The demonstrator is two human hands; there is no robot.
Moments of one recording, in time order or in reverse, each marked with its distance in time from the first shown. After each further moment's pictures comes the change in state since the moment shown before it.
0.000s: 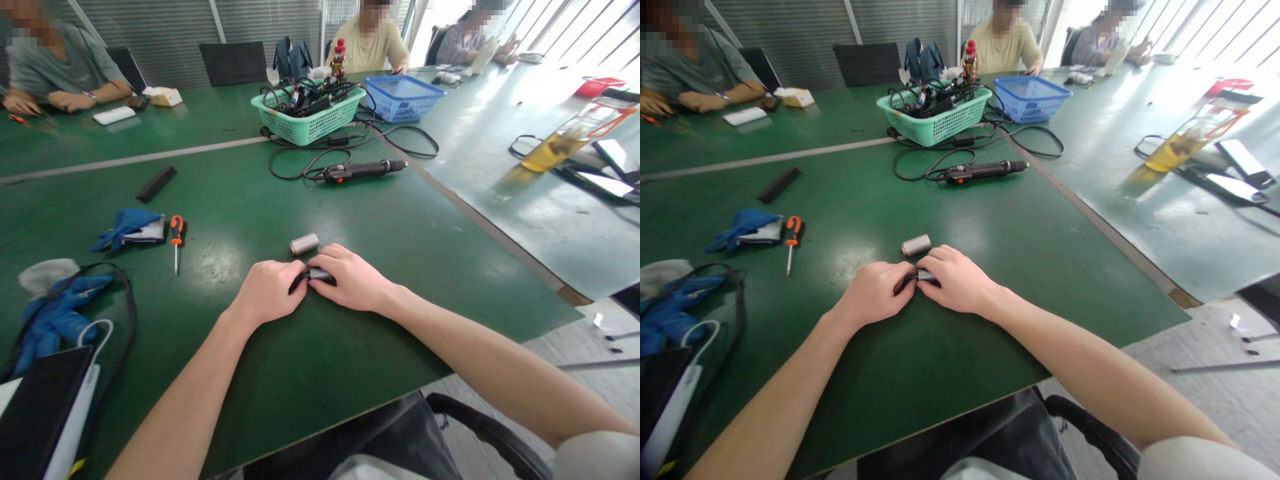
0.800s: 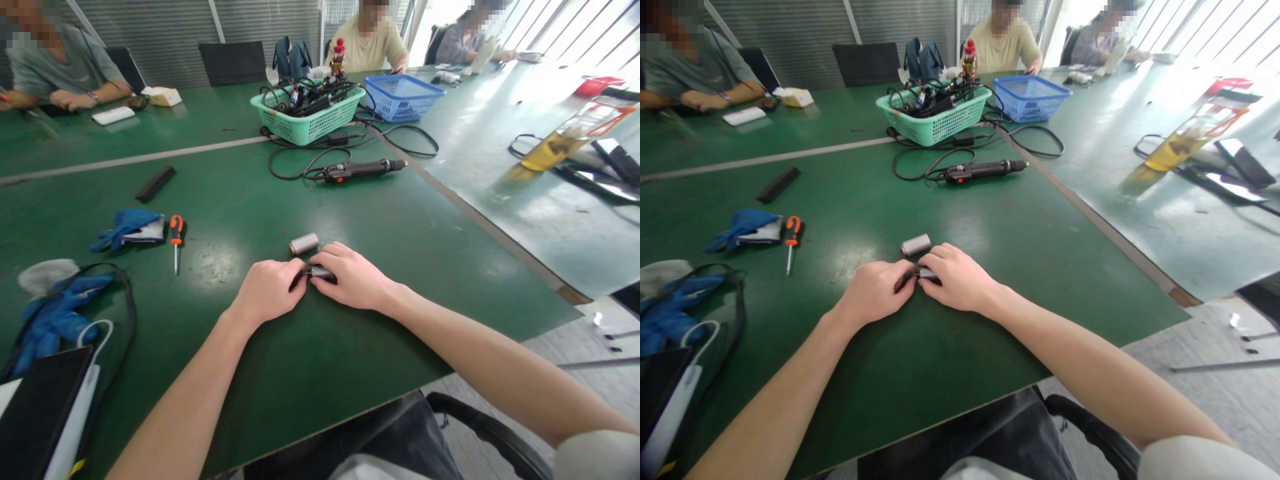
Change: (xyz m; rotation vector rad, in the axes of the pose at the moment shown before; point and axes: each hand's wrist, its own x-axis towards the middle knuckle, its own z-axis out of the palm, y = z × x) left_hand 0.000 -0.001 0.004 0.047 0.022 -0.023; right_hand 0.000 0.001 0.000 0.003 0.011 0.016
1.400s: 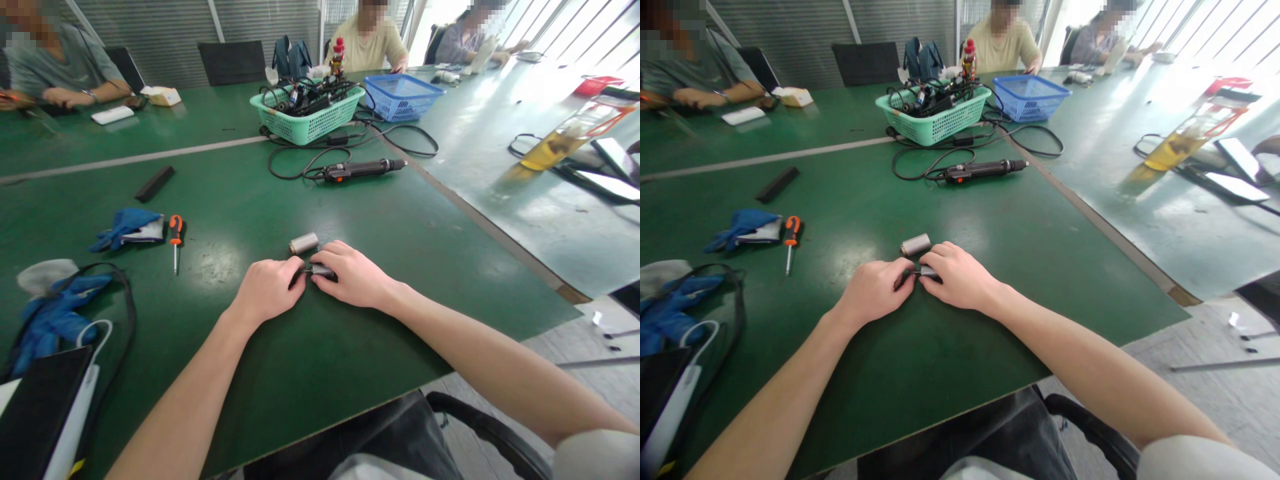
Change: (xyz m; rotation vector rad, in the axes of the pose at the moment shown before) left_hand 0.001 0.002 -0.001 0.015 0.002 -0.047; right_hand 0.000 0.004 0.001 -0.039 0.007 -0.003
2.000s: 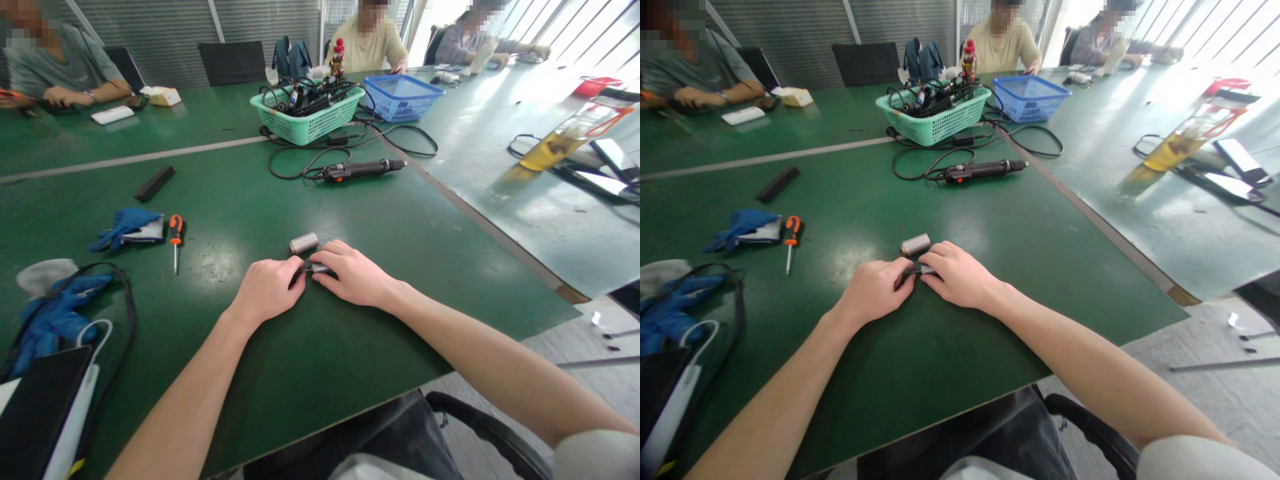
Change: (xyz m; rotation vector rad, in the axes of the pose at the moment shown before) left_hand -0.001 0.000 0.001 0.021 -0.011 -0.006; right_hand -0.001 0.004 0.000 0.018 -0.005 -0.037
